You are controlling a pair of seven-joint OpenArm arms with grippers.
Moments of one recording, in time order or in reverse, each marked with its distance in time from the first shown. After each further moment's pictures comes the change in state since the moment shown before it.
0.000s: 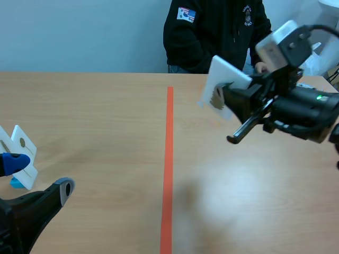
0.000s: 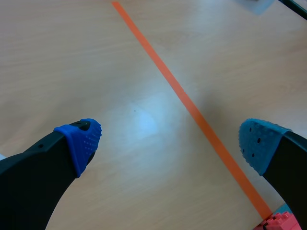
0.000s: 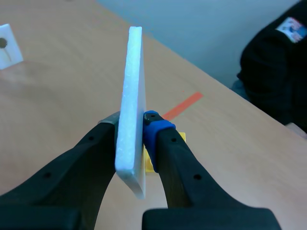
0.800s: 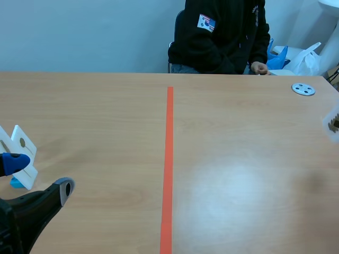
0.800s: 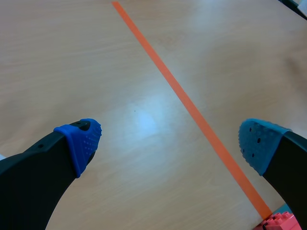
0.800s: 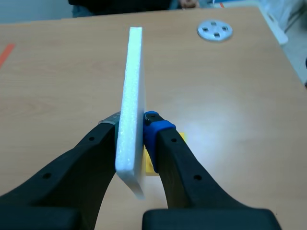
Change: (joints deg) left arm 0.0 0.0 0.0 0.0 0.0 0.0 0.0; right arm 3.0 -0.2 26.4 -28.3 14.6 -5.7 -8.5
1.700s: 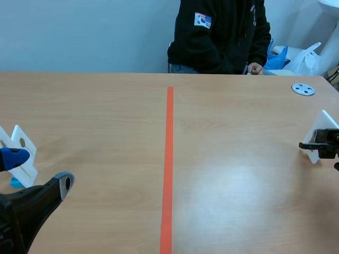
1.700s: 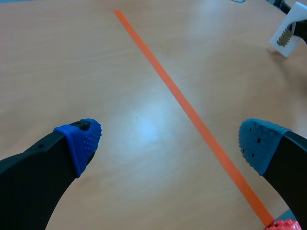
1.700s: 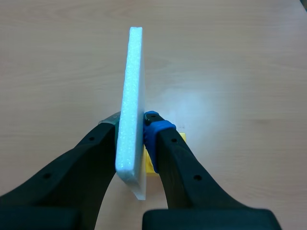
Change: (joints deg) left arm -0.9 0.0 0.0 0.0 0.0 0.0 -1.1; right arm 14.8 0.0 -16.2 -27.6 -10.9 -7.3 15.4
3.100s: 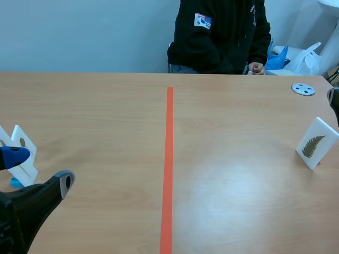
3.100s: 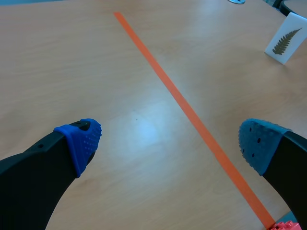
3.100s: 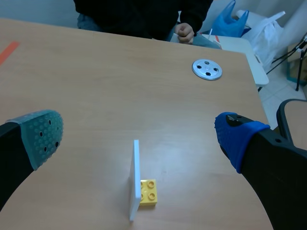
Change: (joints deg) left arm -0.1 0.0 0.0 0.0 0.0 0.0 0.1; right arm -21.4 5.9 15.2 41.2 9.0 5.4 -14.6
